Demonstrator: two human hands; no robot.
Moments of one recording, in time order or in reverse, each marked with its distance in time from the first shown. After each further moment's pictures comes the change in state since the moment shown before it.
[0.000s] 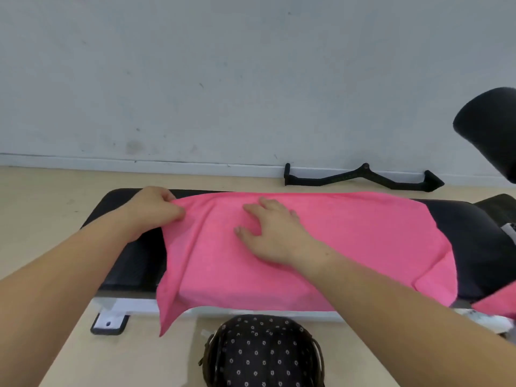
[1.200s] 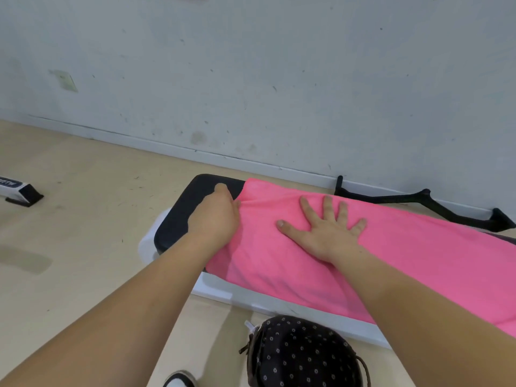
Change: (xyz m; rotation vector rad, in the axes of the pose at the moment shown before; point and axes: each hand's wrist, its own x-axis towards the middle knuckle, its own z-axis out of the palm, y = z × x) left_hand -0.032 -0.060 -0.005 0.153 0.301 0.065; right_hand 0.032 -0.056 0.027 -0.203 -0.081 0.265
